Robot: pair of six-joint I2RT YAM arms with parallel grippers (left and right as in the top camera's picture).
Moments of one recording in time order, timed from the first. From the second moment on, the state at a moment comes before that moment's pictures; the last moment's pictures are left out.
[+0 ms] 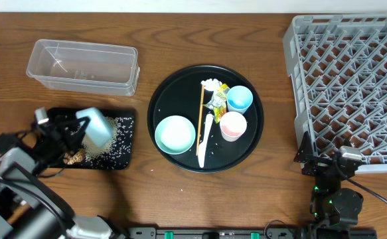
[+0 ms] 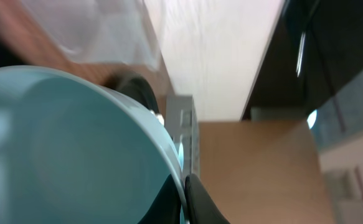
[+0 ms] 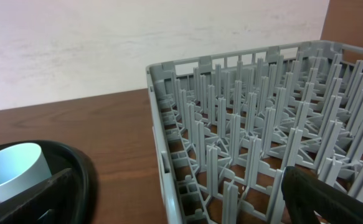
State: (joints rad) left arm 0.80 1.66 0.81 -0.63 1.49 0.02; right arm -0.08 0.01 0.01 -0.06 0.06 0.12
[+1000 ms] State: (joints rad) left arm -0.35 1.39 0.92 -0.13 0.22 -0.20; right arm -0.08 0.01 0.01 -0.06 0.06 0.12
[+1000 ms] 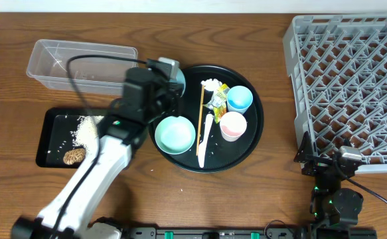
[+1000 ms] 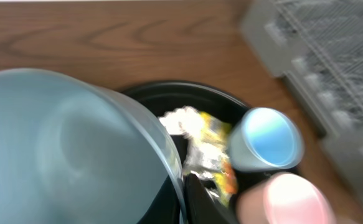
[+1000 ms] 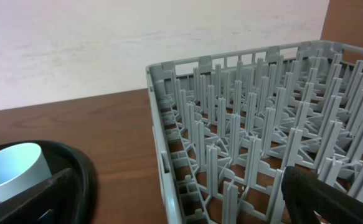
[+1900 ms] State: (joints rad) left arm -0.43 1.71 0.92 -0.03 0.04 -0.20; right arm -0.08 0.01 0.01 -0.06 0.06 0.12
